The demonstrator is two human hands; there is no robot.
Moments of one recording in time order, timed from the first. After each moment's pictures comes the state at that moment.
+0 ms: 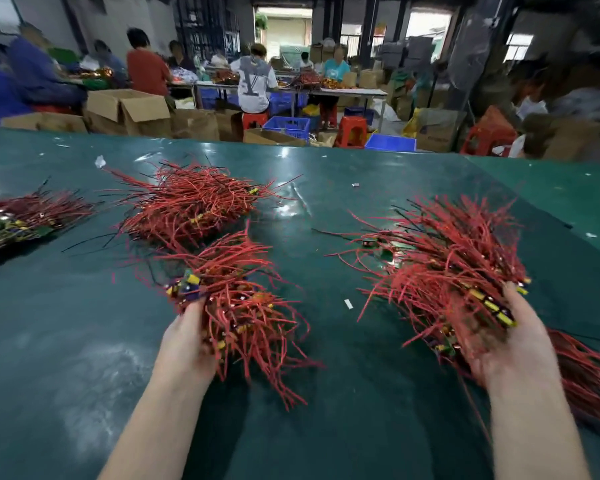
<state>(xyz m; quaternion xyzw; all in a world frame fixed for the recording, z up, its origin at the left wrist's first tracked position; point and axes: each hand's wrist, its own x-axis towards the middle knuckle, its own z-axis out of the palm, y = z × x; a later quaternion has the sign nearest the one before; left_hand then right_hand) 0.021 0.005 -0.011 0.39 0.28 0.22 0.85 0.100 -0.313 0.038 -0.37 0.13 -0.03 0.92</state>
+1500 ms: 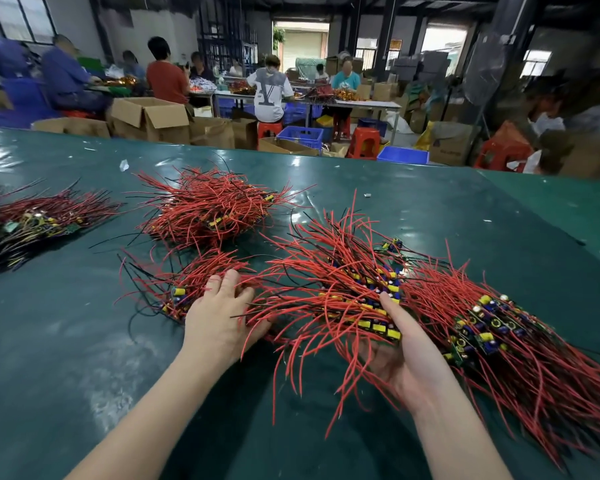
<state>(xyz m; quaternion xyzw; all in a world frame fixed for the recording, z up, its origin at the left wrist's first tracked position) 0.014 0.012 0.005 0.98 0.14 0.15 0.01 0.060 -0.227 0.033 -0.46 0.03 0.25 0.85</state>
